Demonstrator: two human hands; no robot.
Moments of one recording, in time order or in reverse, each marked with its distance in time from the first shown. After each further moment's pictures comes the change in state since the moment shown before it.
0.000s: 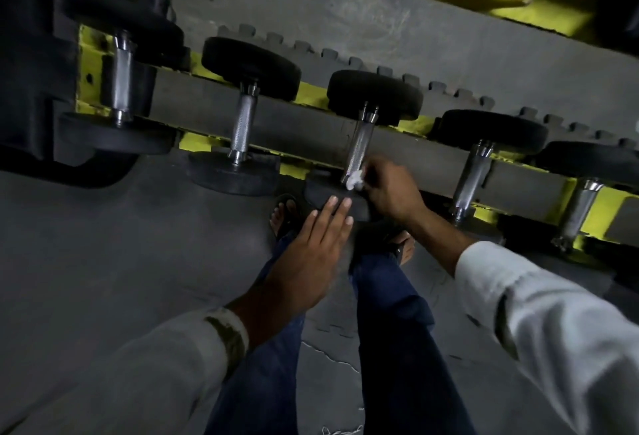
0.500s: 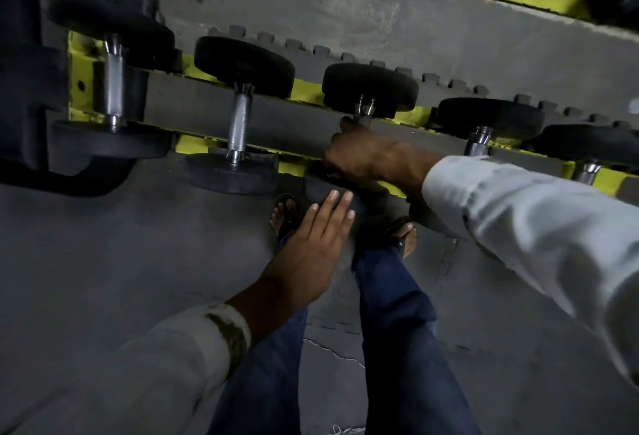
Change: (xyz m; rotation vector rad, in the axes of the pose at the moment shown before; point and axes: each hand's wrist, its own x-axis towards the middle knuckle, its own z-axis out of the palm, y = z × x) left_hand -0.003 -0.009 0.000 0.001 0.026 0.041; right_hand 0.053 -0.069 -0.013 -1.044 -0.420 -0.577
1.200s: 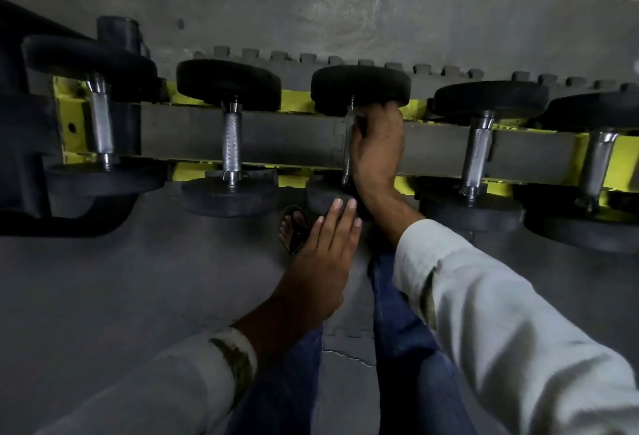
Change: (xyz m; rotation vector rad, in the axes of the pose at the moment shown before) left_hand 0.004 -0.004 0.016 -0.053 0.035 0.043; right_hand 0.013 -0.024 0.045 0.884 1.166 1.078
